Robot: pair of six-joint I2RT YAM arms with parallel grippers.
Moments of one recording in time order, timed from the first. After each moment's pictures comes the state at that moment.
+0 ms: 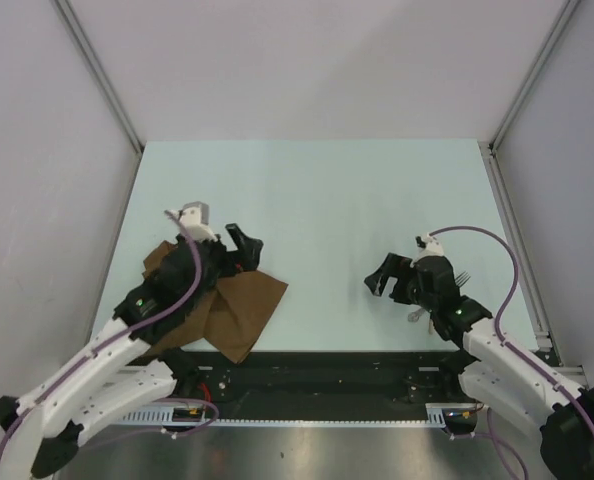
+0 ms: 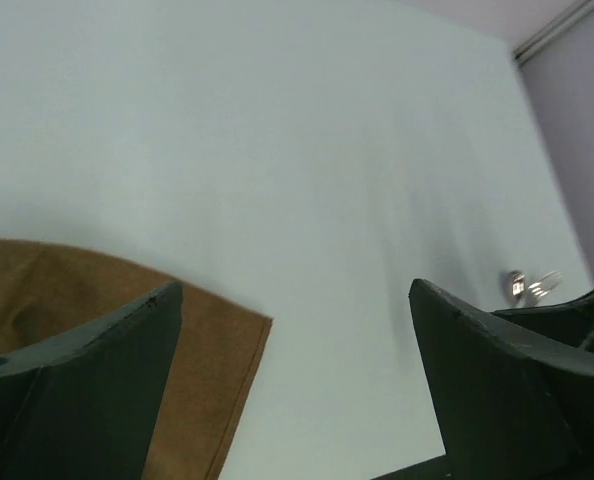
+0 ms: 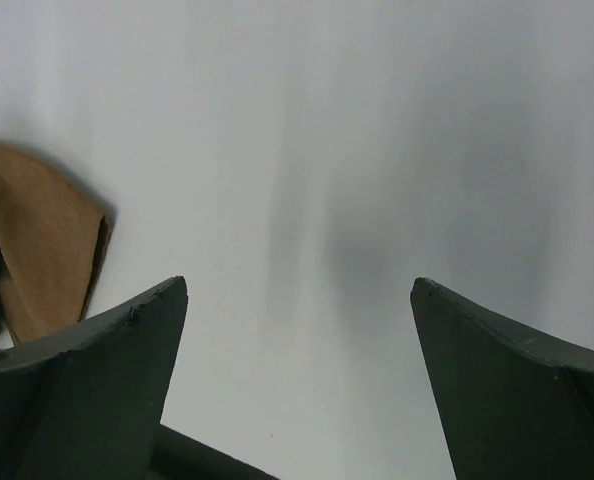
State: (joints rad) left arm -0.74 0.63 0.72 -0.36 -0.40 -0.62; right arm 0.46 0.77 0.36 -0.14 -0.01 0.67
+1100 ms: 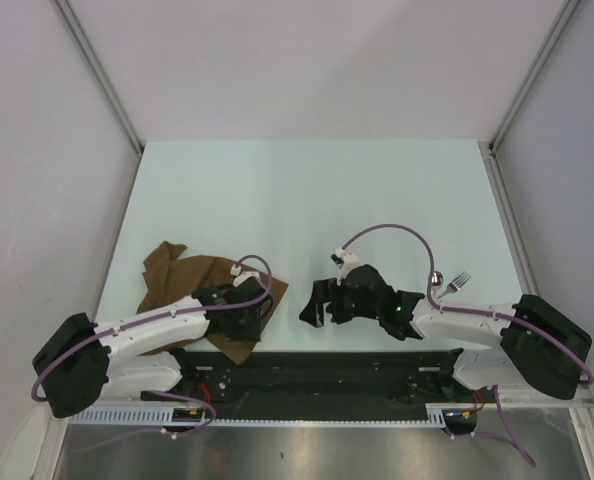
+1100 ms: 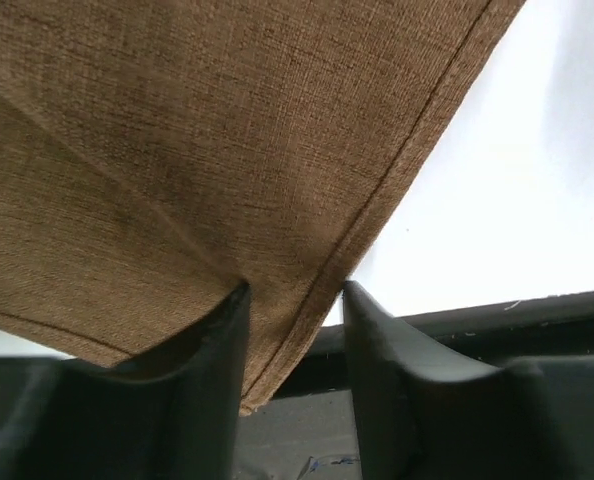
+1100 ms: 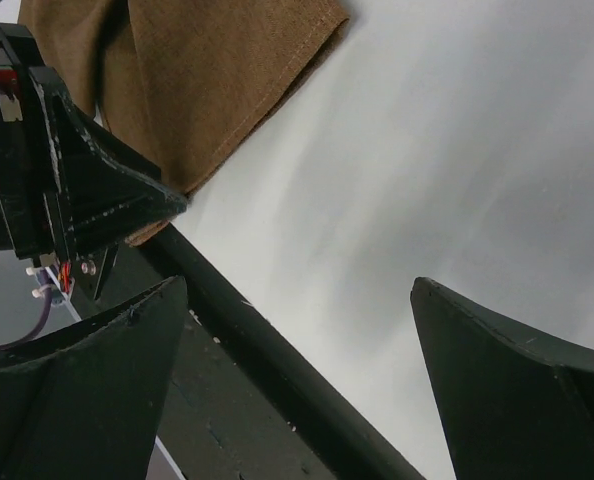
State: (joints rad) left arm -0.90 1.13 0.52 -0.67 -0.14 -0.83; right arm 0.97 1.28 0.51 0.20 -0.09 0.73
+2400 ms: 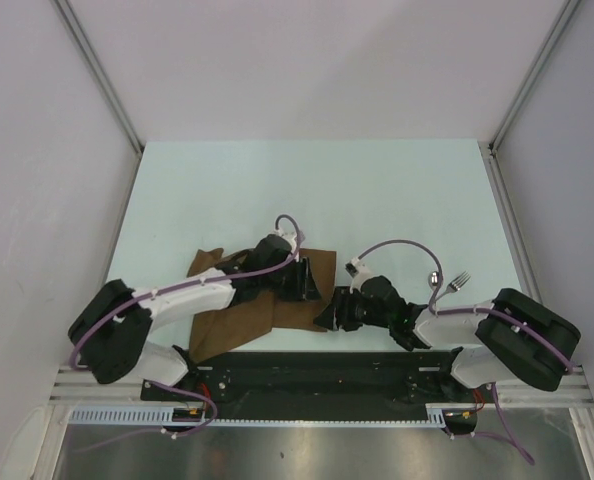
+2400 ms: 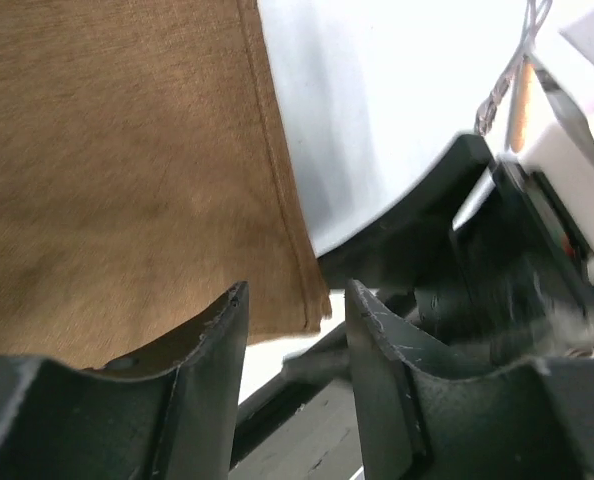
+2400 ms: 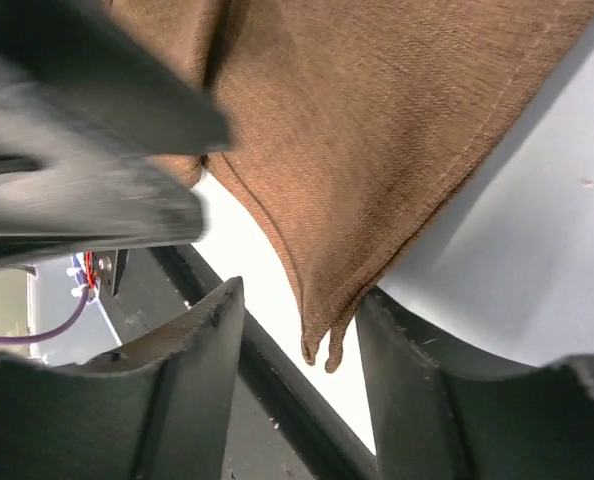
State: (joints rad) left arm -0.81 1.43 0.75 -0.12 0.25 -0.77; right arm 0.90 1.37 0.30 0.55 -0.20 0.87
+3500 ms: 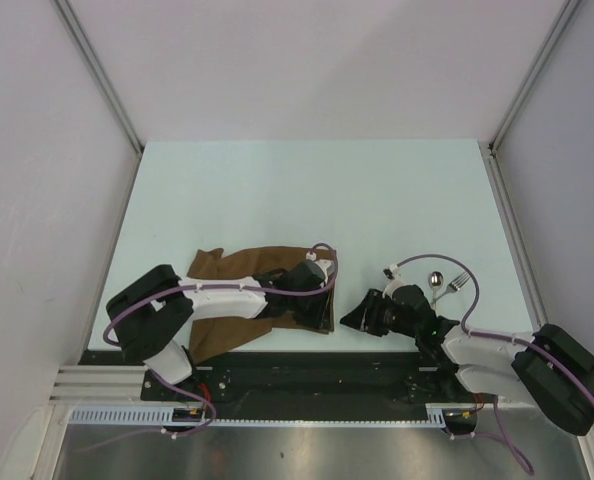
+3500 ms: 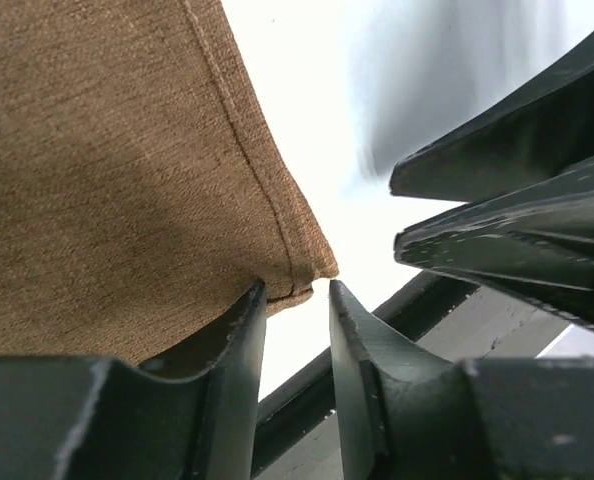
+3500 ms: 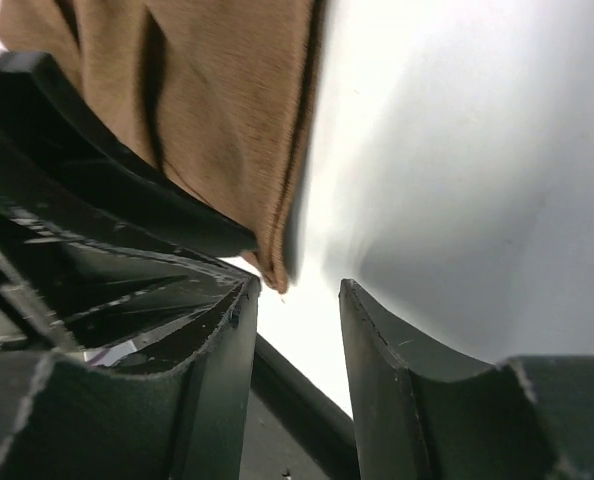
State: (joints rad) left arm -1.02 1.60 0.78 -0.13 0.16 -0.72; right arm 0.74 1.07 0.09 0.46 -0.21 1.00
